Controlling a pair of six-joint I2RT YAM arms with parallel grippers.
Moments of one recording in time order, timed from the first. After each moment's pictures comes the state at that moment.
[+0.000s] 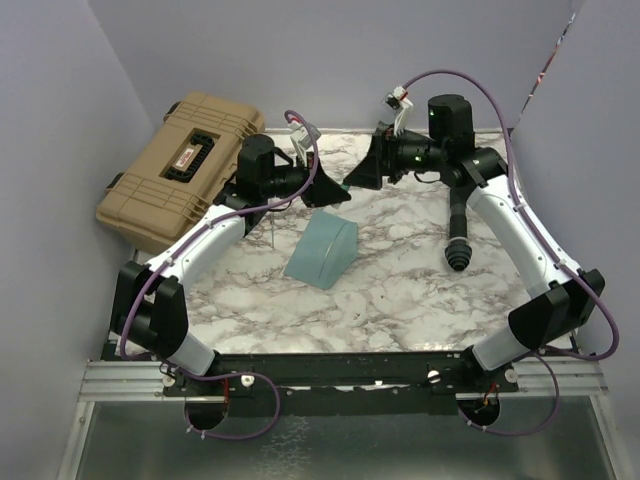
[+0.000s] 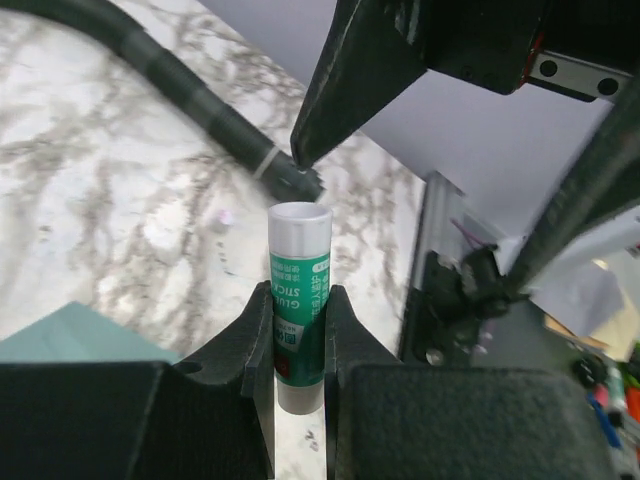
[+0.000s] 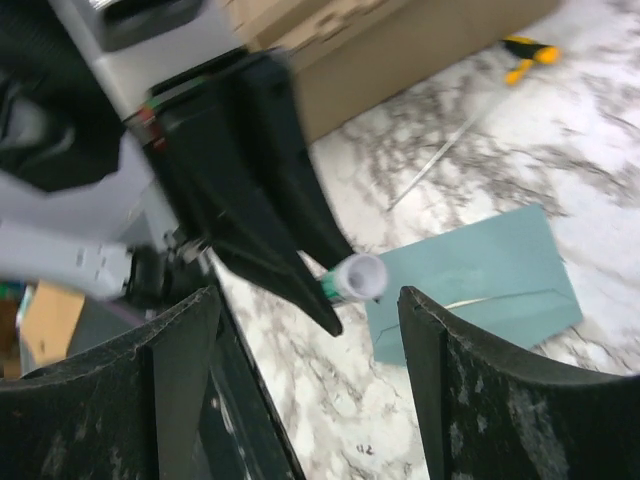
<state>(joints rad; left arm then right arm) -0.44 1.52 1.21 0.16 0.83 -0.42 0.41 1.56 1.66 -0.54 -0.68 0.29</state>
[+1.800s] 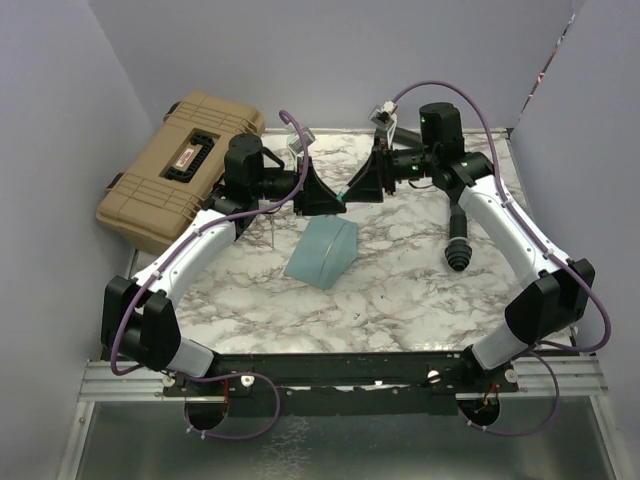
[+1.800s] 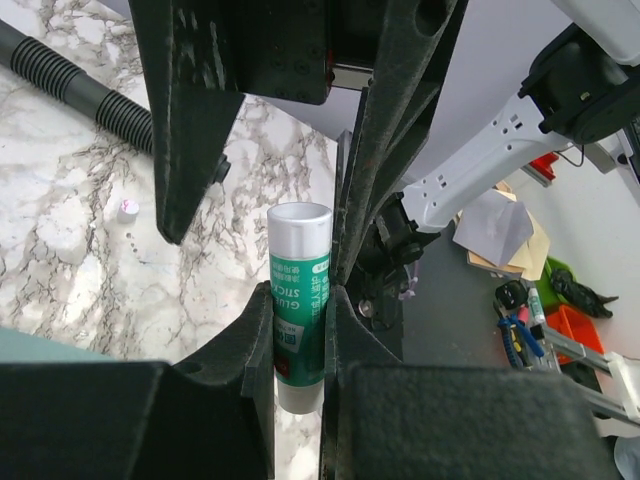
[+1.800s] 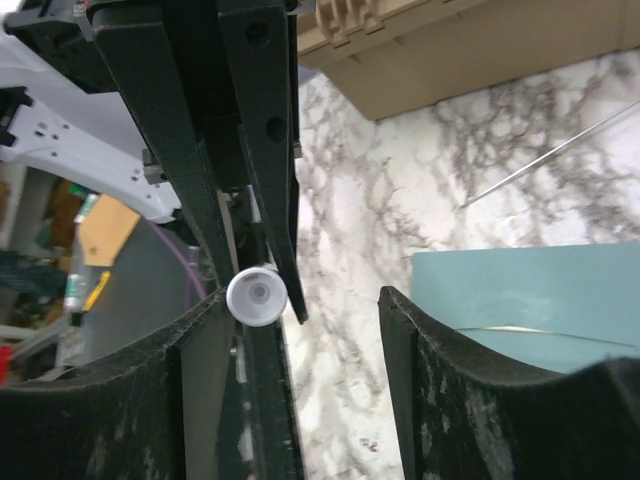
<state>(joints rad) -0.42 1.44 1.20 0.16 1.13 -0.48 0.40 1.57 1.58 -0.48 -1.04 0.10</state>
